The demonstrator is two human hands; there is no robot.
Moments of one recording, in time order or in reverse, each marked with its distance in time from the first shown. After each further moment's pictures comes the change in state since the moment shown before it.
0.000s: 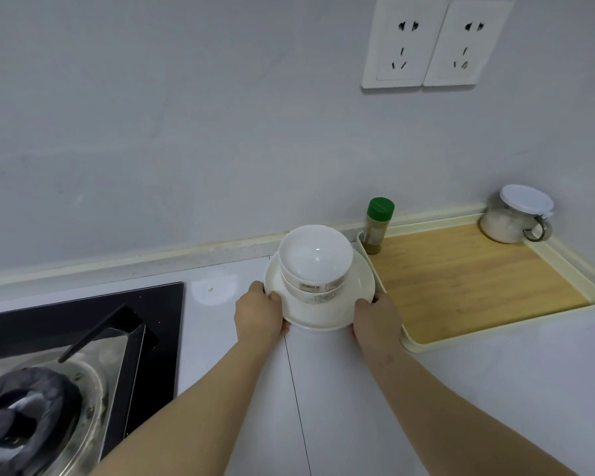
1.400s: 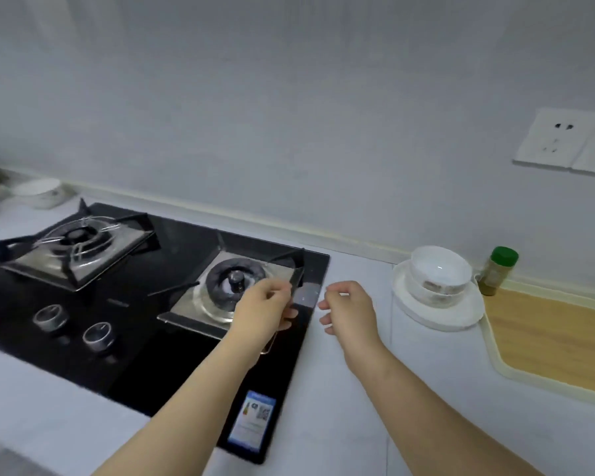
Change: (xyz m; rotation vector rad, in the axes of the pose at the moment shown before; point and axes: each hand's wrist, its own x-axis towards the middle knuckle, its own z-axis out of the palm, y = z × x) left_hand -0.209 -0.061 -0.171 -0.510 0.293 0.012; right_hand -0.247 -0.051 0.005 0.056 -0.749 -0.293
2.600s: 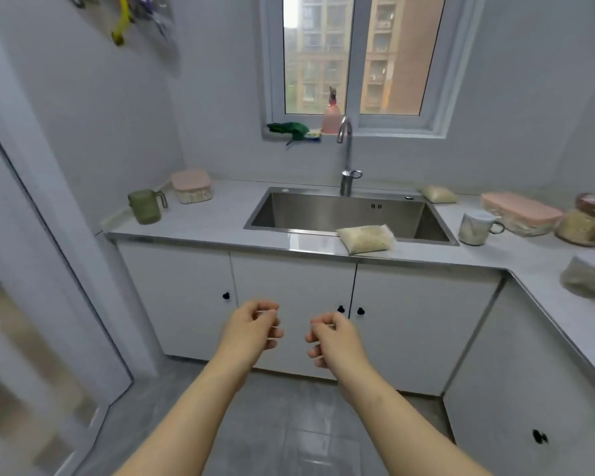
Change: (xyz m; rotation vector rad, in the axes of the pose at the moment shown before) left_hand -0.442 -0.165 -0.753 -0.275 1.413 -0.172; right_hand -0.572 0.037 0.700 -0.401 -1.493 -0.115
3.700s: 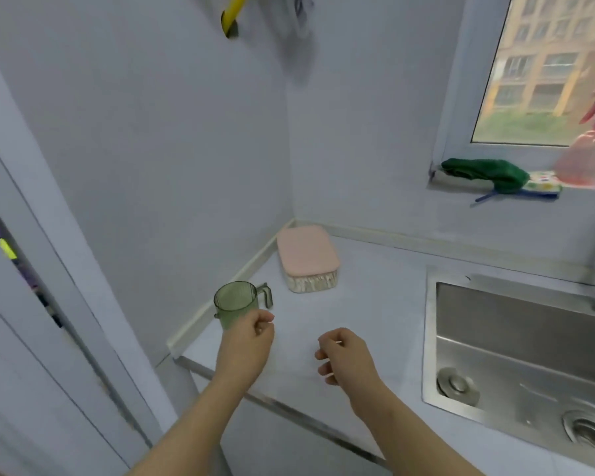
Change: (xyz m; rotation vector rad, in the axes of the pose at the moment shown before) left_hand 0.546 0.044 -0.289 0.414 0.418 0.129; right_hand 0.468 -0.183 0.381 -0.106 -0.270 -0.014
